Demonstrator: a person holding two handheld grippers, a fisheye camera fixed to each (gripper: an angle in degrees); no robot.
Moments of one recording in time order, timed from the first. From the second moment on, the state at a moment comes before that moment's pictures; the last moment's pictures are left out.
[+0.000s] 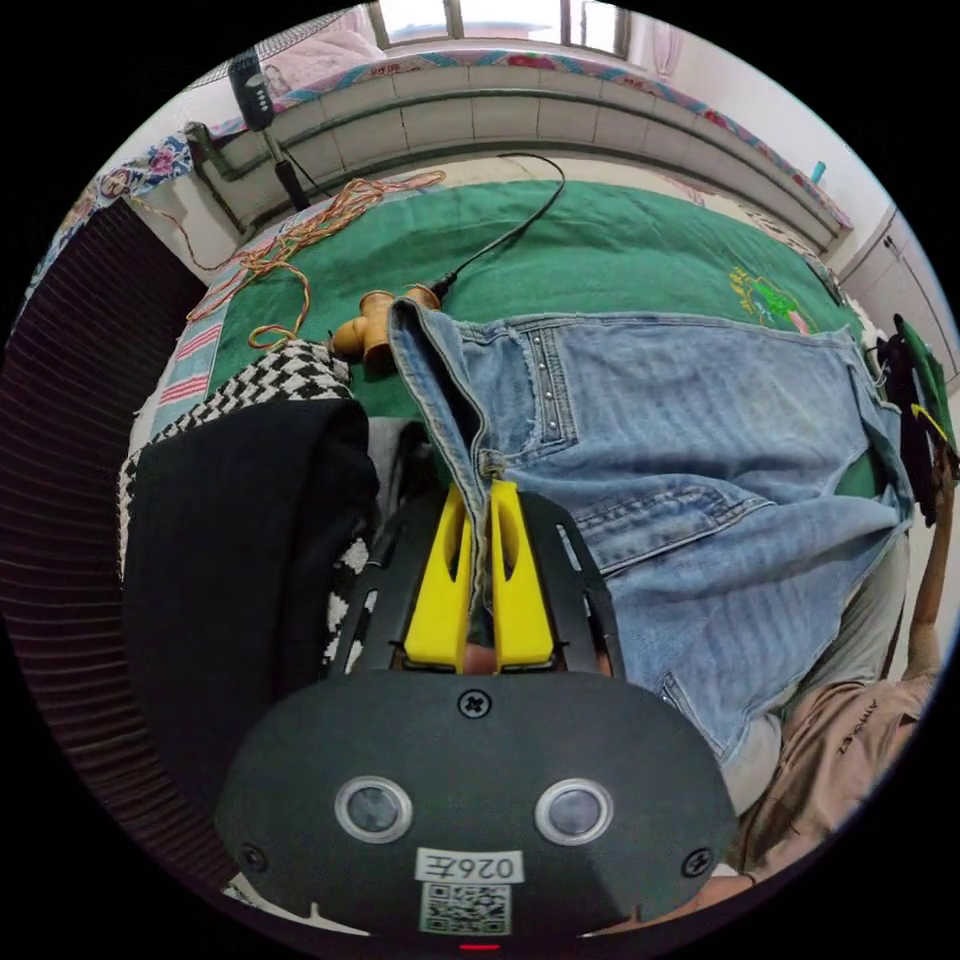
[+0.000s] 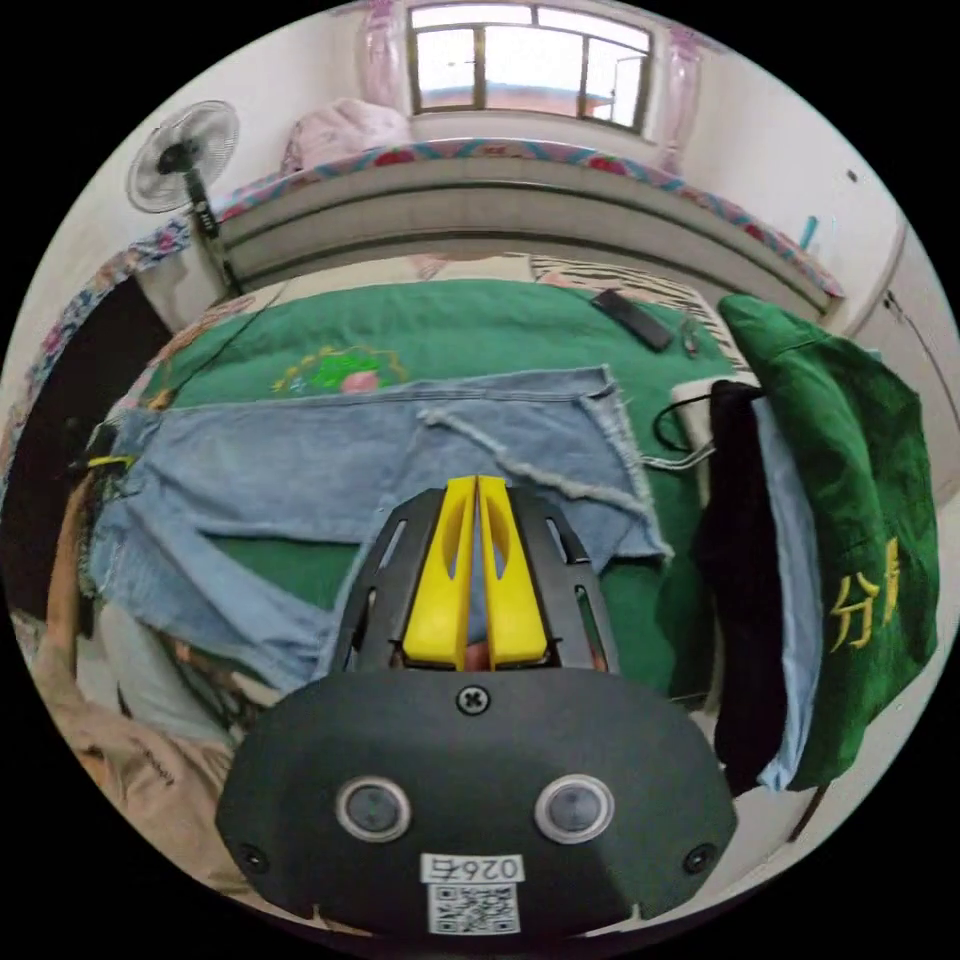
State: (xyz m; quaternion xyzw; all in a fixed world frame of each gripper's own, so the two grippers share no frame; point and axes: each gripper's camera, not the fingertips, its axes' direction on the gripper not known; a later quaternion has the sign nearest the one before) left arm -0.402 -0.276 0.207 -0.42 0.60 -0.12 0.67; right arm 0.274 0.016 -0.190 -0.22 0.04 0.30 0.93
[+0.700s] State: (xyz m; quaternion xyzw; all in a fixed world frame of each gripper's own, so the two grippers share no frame) left arm -0.471 -0.287 0.205 -0.36 0.59 -0.31 0.65; right arm 0.401 -0.003 -0.089 -0.16 0.15 0.27 0.94
